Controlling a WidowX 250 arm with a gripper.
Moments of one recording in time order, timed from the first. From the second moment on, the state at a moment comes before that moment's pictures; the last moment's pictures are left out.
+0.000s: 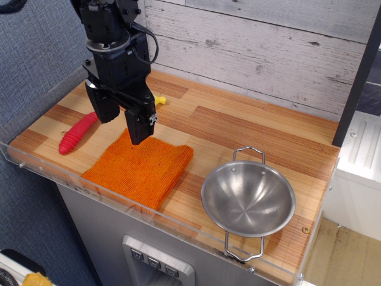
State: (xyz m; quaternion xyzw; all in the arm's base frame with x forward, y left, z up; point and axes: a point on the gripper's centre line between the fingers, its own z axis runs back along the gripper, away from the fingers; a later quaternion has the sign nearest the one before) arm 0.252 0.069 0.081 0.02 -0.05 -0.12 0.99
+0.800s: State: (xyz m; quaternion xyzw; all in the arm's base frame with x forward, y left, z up) arm 0.279 0.119 0.081 0.01 -0.04 -0.07 1.00
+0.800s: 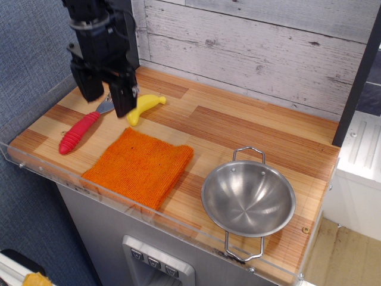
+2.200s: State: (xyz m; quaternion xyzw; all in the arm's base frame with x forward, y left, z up) arm 0.344 0.133 0.008 0.03 -0.02 0.00 1.00
